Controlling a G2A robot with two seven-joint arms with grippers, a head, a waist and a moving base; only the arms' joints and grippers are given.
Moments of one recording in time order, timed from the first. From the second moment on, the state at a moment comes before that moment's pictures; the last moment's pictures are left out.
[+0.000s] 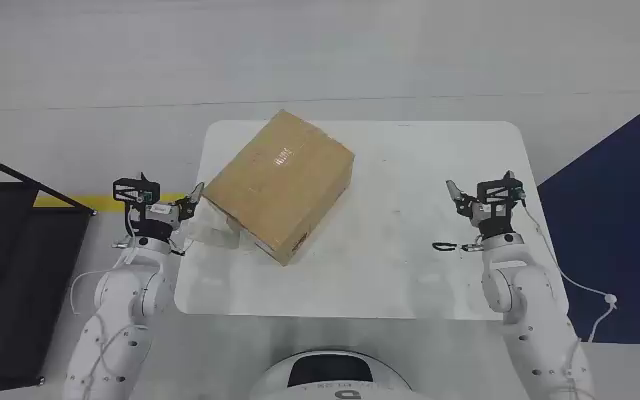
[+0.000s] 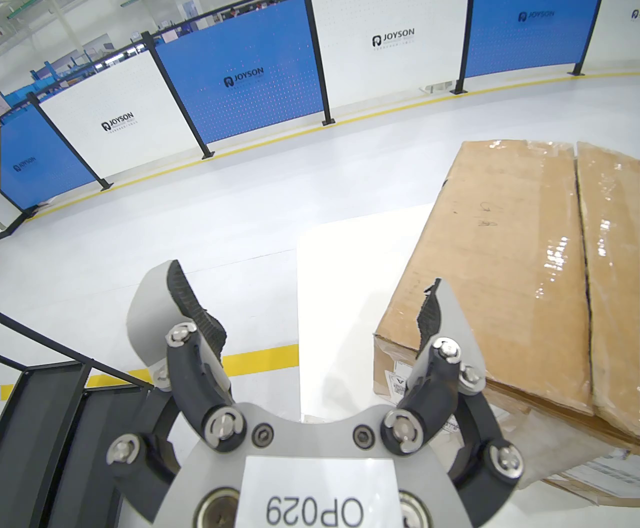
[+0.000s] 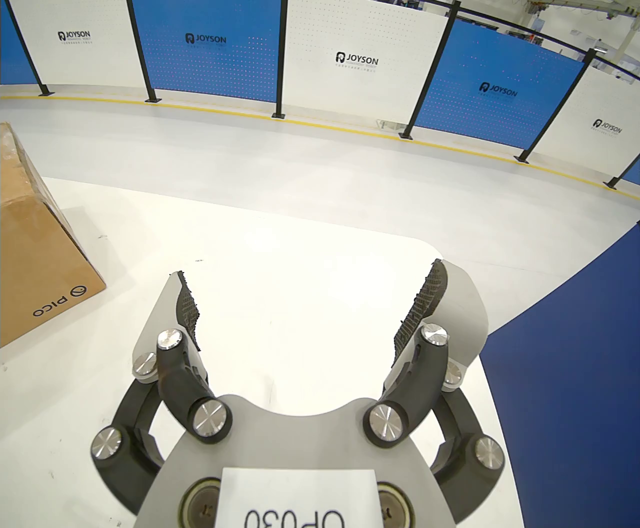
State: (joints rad) left arm 1.73 -1.15 -1.60 -1.80 1.33 0.00 0.00; right arm -1.73 -1.15 1.60 -1.80 -1.33 0.00 0.00
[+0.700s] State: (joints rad) left arm 1.74 -1.14 -1.59 -1.78 1.39 -0.16 0.07; right arm -1.73 -1.15 1.60 -1.80 -1.33 0.00 0.00
